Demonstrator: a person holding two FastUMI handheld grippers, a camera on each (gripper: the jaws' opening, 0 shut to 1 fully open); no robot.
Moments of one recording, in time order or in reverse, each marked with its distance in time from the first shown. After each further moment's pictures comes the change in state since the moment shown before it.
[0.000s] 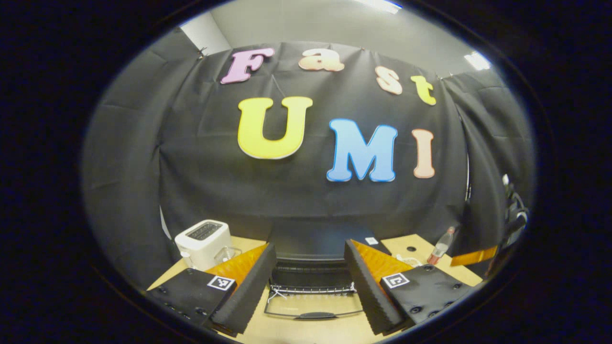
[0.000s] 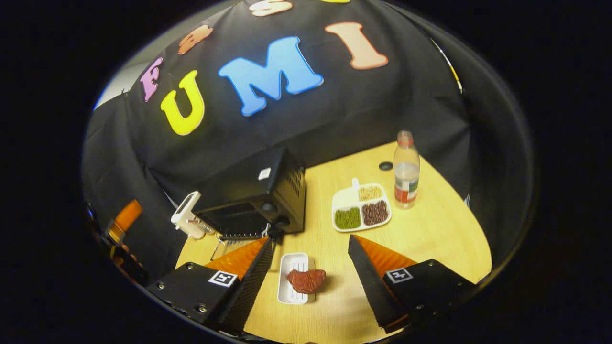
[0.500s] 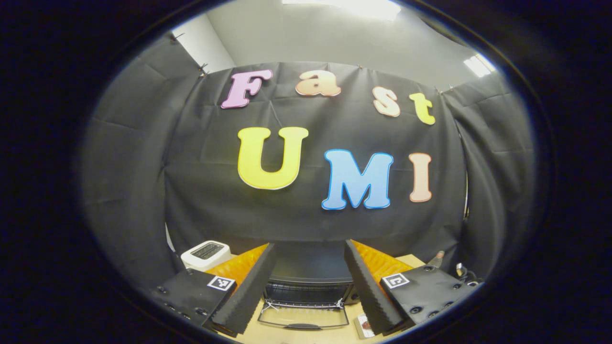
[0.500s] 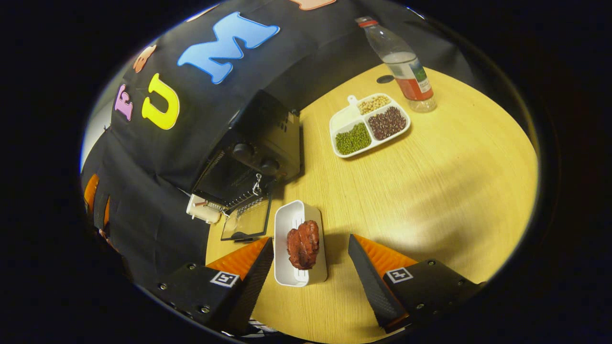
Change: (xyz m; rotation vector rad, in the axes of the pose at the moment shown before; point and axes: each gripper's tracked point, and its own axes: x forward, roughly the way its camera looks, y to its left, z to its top) left arm -0.027 -0.034 0.066 -0.004 -0.095 0.035; right arm 0.062 -0.013 -0.111 0.242 0.222 0.152
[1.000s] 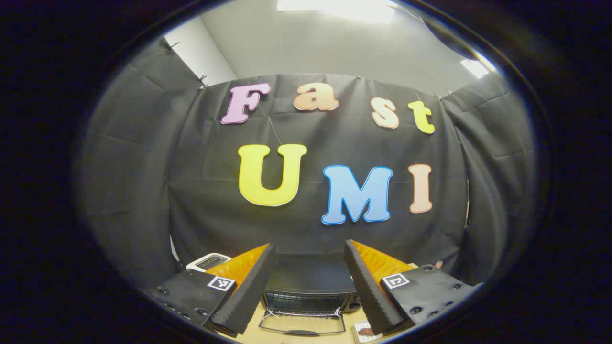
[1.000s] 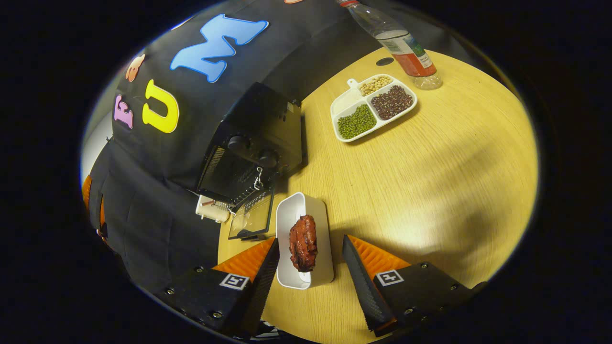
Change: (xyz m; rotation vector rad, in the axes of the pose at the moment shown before) left arm -0.008 -0.012 0.030 0.025 -0.046 0.023; right arm 0.013 0.006 -0.011 0.056 0.044 0.093
